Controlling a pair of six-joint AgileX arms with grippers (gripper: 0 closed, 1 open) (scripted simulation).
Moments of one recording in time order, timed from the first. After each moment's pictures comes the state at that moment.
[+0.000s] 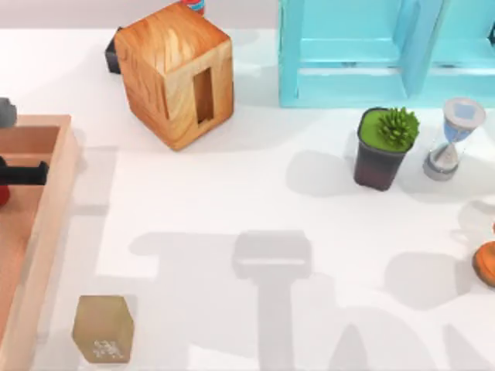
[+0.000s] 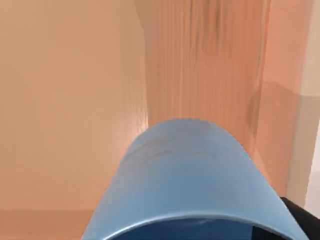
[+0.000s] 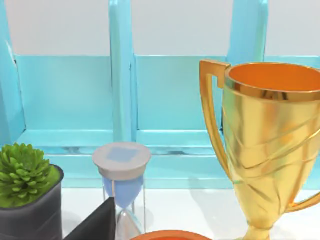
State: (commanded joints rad) left arm -0.01 1.58 1.23 -1.21 -0.01 0.02; right arm 0.00 0.00 0.00 0.00 0.00 0.00
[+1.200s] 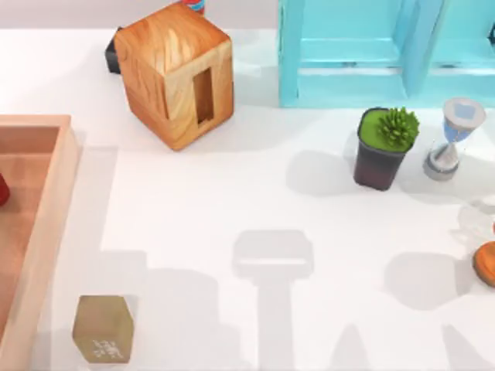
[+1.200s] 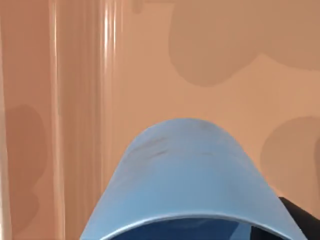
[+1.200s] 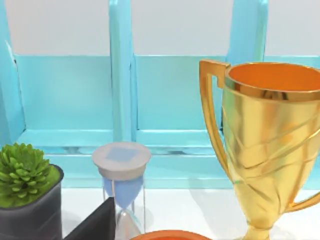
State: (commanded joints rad) left arm 0.26 1.42 1.02 -0.90 -0.11 0.29; right arm 0.00 0.00 0.00 0.00 0.00 0.00
